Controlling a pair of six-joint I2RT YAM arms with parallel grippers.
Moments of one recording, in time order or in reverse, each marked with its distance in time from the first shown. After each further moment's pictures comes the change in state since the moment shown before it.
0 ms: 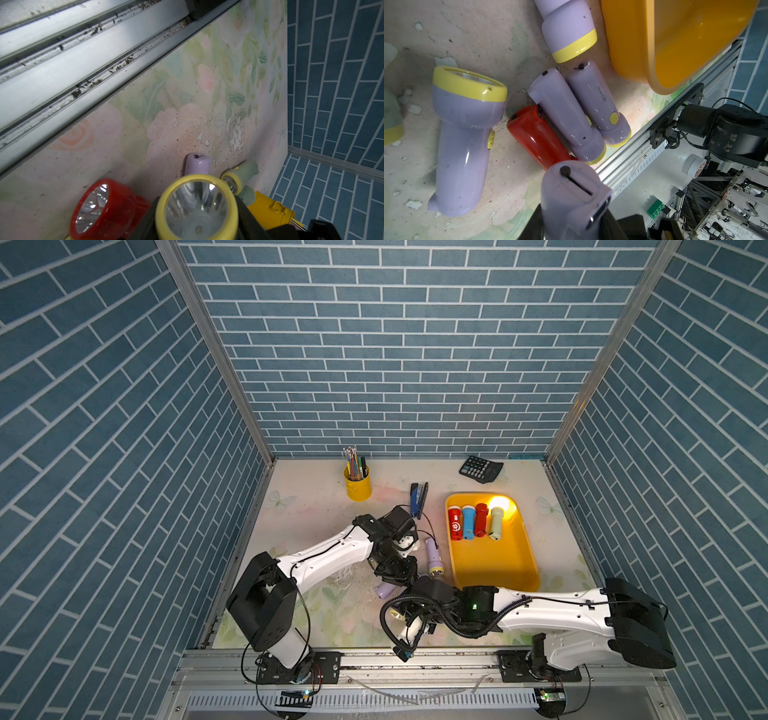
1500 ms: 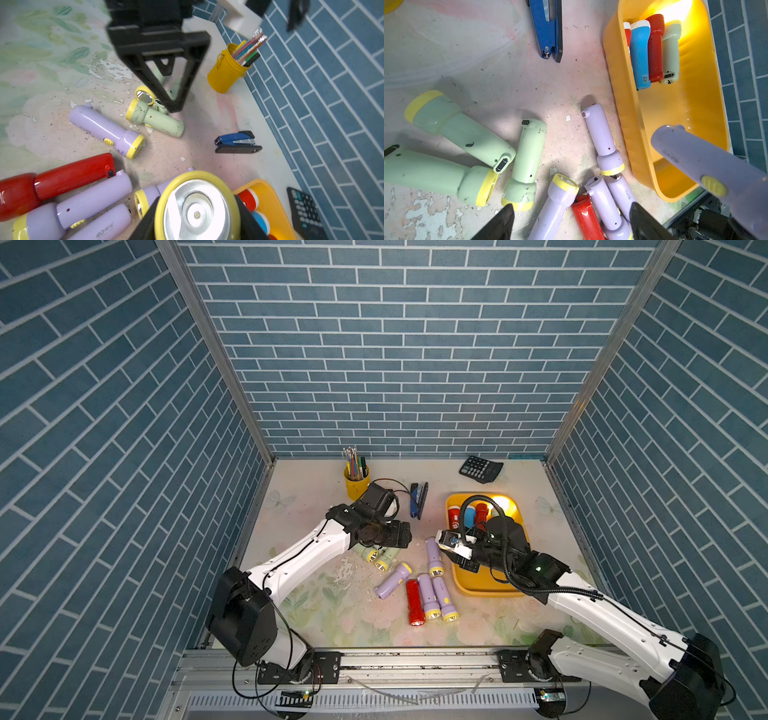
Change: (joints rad) left arm 0.147 -0.112 0.020 0.222 -0.332 -0.046; right arm -0.667 -0.358 -0.043 -0.058 -0.226 0.790
